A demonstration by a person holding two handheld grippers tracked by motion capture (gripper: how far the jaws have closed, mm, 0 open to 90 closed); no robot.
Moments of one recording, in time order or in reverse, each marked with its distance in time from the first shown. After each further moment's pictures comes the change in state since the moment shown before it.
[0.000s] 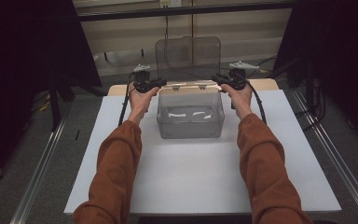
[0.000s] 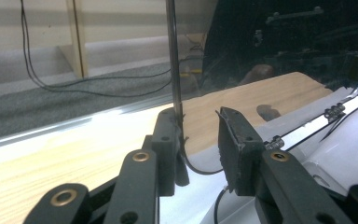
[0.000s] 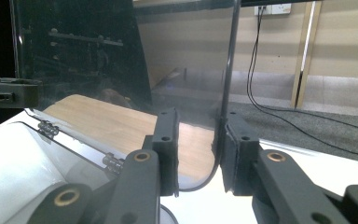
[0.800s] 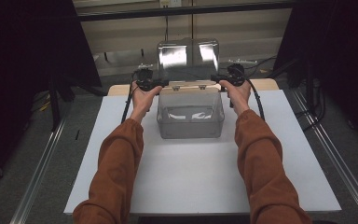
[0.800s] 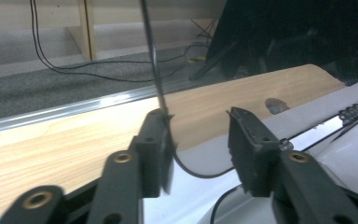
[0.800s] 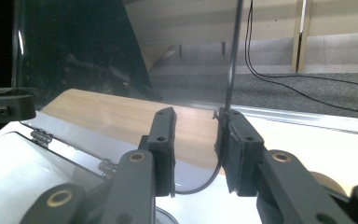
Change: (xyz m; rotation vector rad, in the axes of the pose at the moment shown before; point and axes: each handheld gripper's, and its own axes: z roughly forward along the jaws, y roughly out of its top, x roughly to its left) left arm -0.007 0.004 0.009 0.060 0.042 -0.031; right arm 0.000 0.010 0.008 0.113 -0.030 0.119
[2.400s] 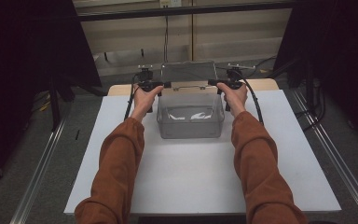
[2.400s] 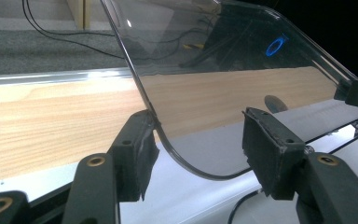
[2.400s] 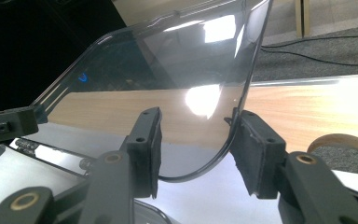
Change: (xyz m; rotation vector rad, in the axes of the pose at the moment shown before) left arm 0.009 -0.005 0.012 0.060 -0.016 -0.152; right arm -0.006 -0.016 0.016 0.049 0.000 0.183
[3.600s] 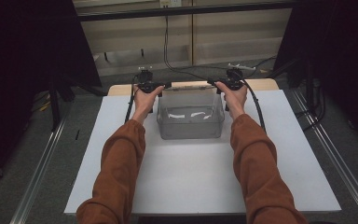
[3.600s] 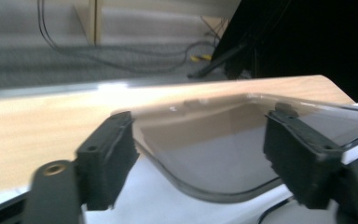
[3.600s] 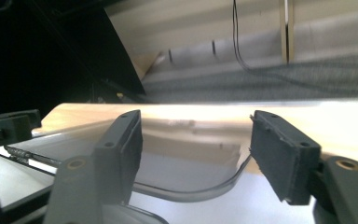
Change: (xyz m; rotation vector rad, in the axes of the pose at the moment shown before) left arm 0.001 -0.002 -0.001 -0.066 0.045 0.049; right arm 0.007 -0.002 -0.007 -0.092 -0.039 -0.073
